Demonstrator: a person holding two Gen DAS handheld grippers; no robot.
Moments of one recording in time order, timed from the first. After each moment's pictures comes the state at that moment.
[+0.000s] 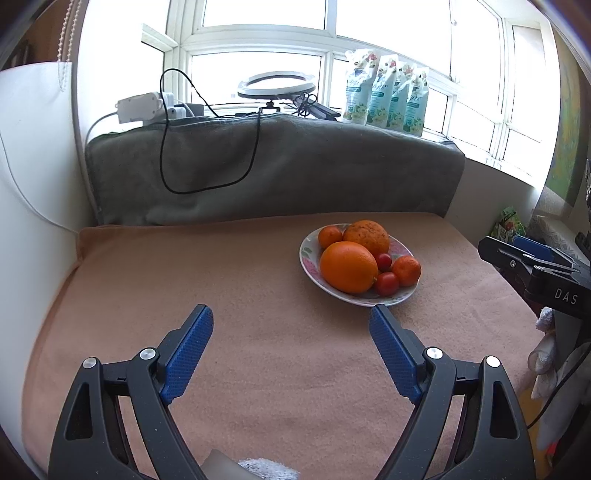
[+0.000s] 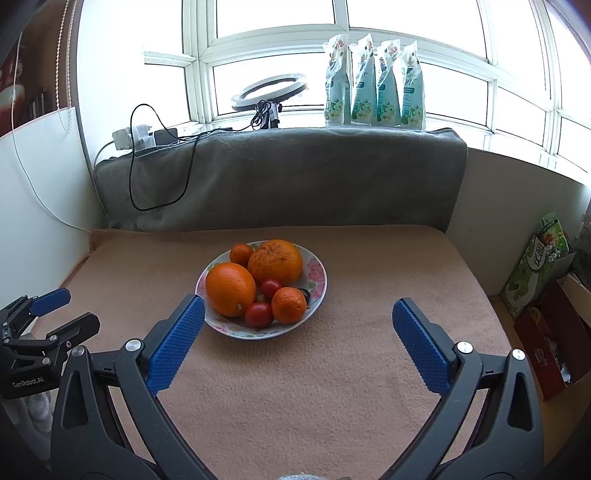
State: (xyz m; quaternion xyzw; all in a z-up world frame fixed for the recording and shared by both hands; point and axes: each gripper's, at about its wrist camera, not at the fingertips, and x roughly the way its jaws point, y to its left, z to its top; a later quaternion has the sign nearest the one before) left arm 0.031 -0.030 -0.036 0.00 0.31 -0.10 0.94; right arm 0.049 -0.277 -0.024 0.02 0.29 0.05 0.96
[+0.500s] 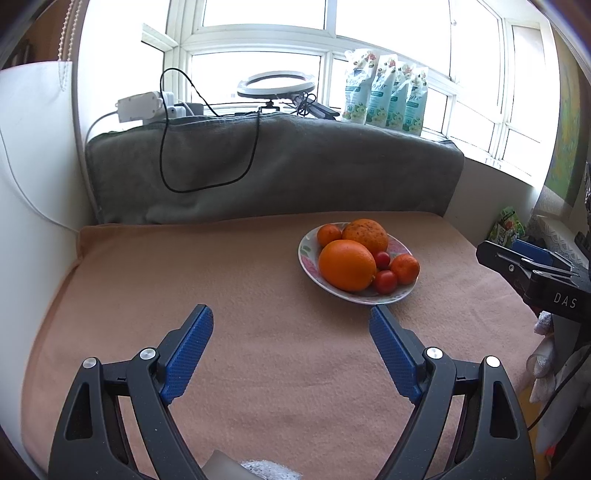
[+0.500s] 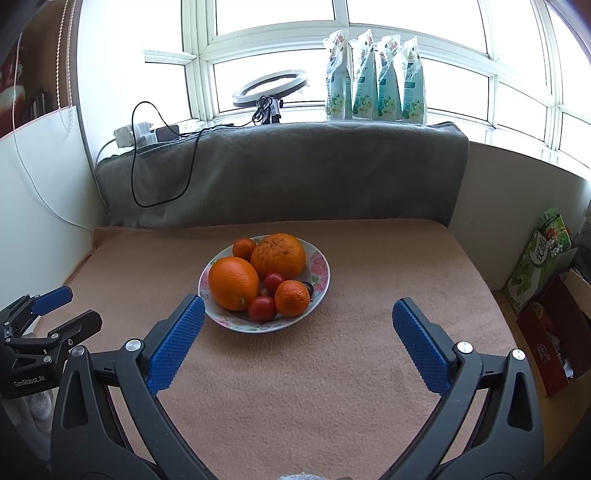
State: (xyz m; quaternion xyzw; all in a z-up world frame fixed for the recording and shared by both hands) left arm 0.030 -0.031 -0.036 0.00 0.31 -0.10 0.94; right arm 0.048 -0.277 -0.029 0.03 0.29 0.05 0.95
